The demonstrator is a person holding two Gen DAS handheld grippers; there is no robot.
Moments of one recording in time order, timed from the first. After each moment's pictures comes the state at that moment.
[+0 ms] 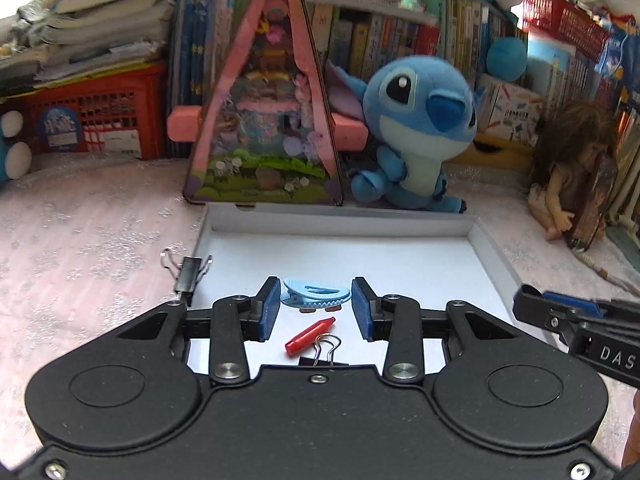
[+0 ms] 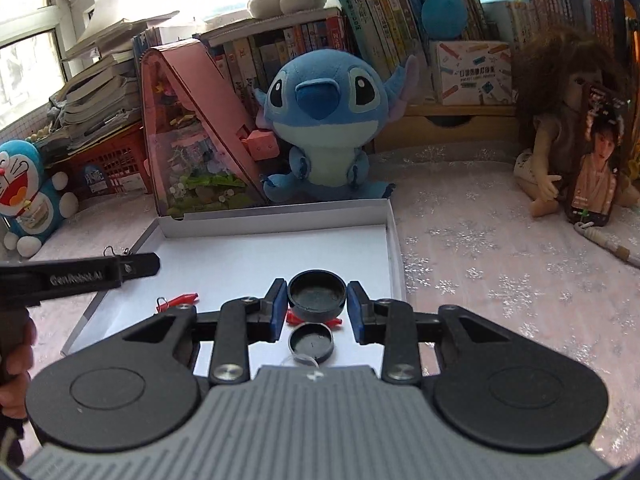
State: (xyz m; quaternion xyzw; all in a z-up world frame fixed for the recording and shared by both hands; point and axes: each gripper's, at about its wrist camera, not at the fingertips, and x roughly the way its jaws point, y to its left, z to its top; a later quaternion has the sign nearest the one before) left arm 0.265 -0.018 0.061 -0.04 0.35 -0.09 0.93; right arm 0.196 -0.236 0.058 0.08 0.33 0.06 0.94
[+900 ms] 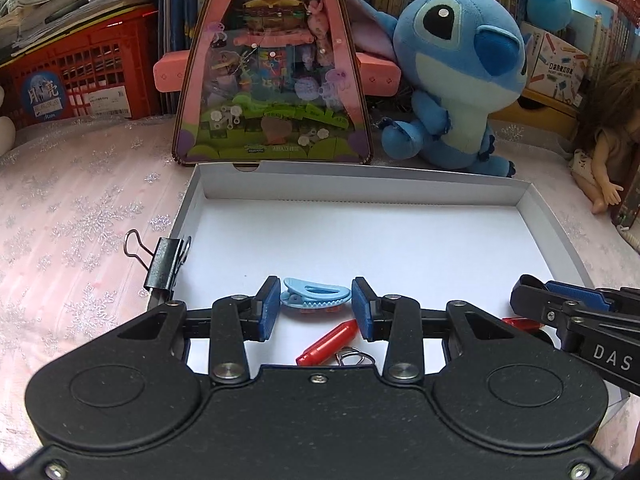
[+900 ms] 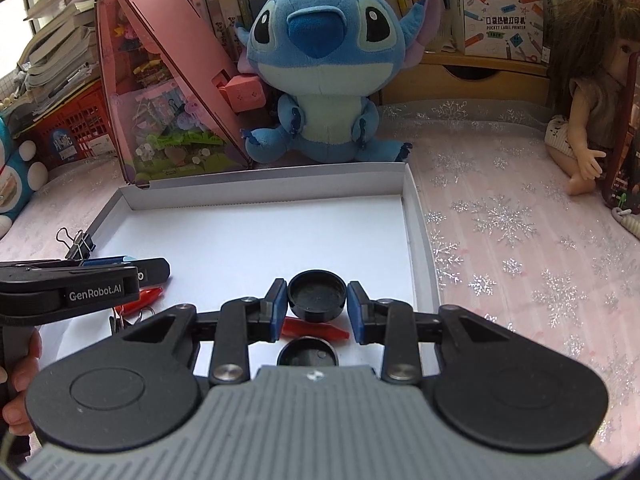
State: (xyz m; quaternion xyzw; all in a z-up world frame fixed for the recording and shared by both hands) left arm 0.310 -0.030 0.020 -0.02 0.41 -0.07 0.91; right arm 0.247 -0.222 0.025 0.06 0.39 0.05 0.92
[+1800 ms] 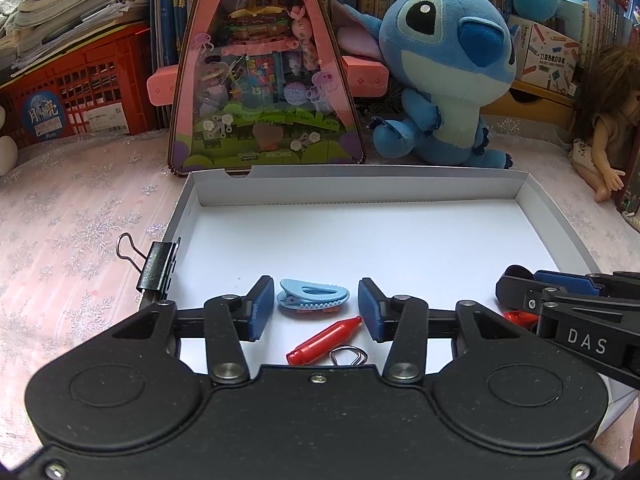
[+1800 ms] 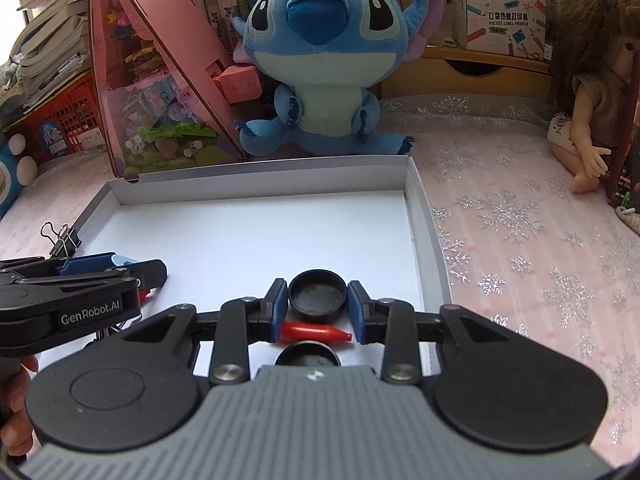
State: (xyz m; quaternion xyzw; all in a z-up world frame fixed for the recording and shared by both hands) left arm 0.303 -0.039 0.016 0.01 0.38 -0.06 0.92; right arm 0.253 -0.214 0.015 0.05 0.38 0.04 0.92
